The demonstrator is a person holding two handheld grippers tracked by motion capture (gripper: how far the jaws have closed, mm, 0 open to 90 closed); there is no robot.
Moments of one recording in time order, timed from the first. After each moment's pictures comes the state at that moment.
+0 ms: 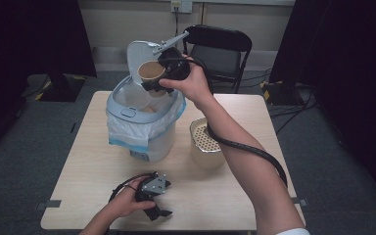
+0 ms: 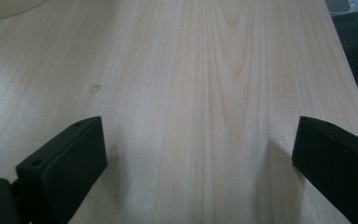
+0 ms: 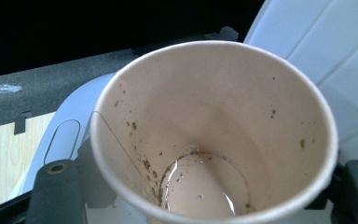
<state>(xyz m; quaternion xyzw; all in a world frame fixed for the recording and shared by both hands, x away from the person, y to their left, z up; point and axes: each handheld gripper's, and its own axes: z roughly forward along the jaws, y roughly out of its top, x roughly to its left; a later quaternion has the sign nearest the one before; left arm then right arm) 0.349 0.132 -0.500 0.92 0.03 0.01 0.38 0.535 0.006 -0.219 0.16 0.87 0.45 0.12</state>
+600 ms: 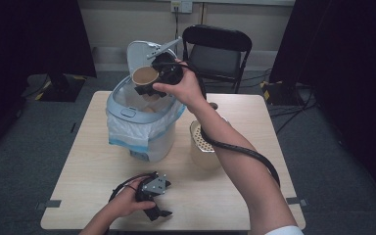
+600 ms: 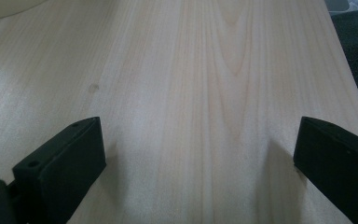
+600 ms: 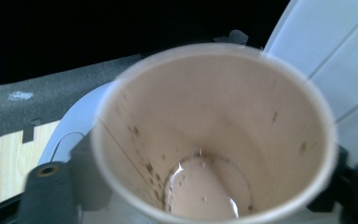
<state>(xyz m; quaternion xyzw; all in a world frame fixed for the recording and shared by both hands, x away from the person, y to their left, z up) 0.347 0.131 -0.501 0.92 0.04 0.01 0.39 0.537 0.020 -0.235 0.16 0.86 0.47 0.09</state>
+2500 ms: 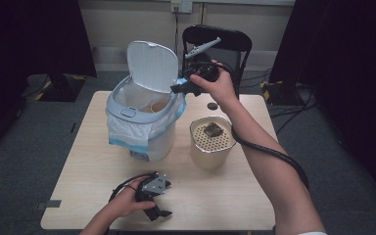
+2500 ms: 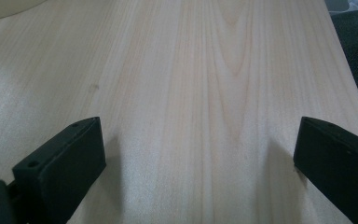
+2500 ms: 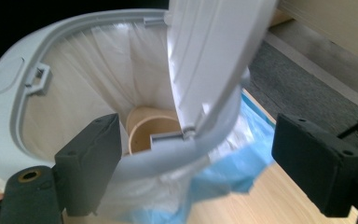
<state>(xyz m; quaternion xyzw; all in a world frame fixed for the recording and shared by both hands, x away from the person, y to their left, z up) 0.347 0.130 -0.502 0.92 0.04 0.01 0.39 0.552 -0.068 -0.239 0.21 0.87 0.44 0.11</state>
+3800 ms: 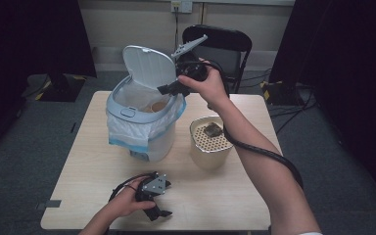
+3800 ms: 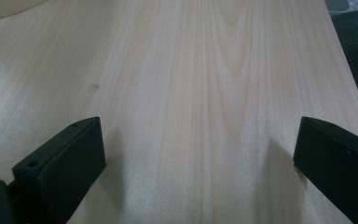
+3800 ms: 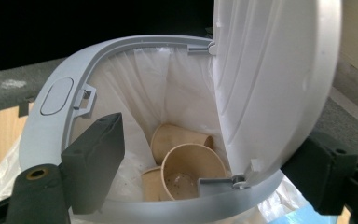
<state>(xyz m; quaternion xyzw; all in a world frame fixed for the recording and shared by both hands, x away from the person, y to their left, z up) 0.348 0.131 -0.502 0.92 0.04 0.01 0.39 0.537 -0.038 -0.226 0.16 0.87 0.45 0.11</state>
